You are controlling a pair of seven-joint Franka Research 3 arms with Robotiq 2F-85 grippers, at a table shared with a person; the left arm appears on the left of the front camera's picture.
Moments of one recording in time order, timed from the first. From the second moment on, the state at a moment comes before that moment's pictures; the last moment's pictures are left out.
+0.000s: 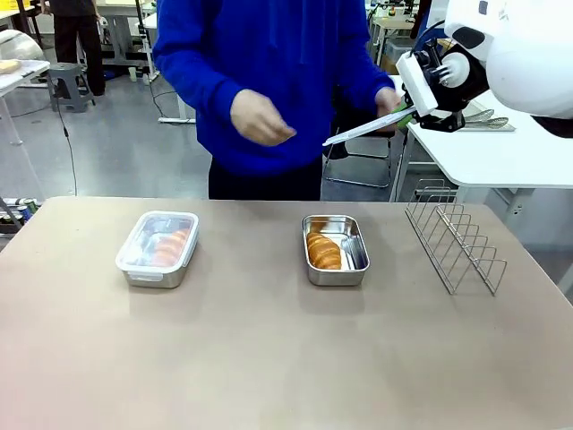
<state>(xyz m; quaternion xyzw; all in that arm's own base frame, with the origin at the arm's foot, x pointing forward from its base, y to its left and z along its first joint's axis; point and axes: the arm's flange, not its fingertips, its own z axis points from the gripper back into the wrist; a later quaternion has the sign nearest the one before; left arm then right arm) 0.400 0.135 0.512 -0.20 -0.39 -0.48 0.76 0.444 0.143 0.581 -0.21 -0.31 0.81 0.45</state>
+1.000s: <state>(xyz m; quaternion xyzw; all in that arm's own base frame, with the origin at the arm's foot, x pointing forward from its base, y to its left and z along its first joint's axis) 0.400 0.135 0.512 -0.20 -0.39 -0.48 0.76 0.443 0.142 0.582 -0.21 -0.31 0.81 0.45</state>
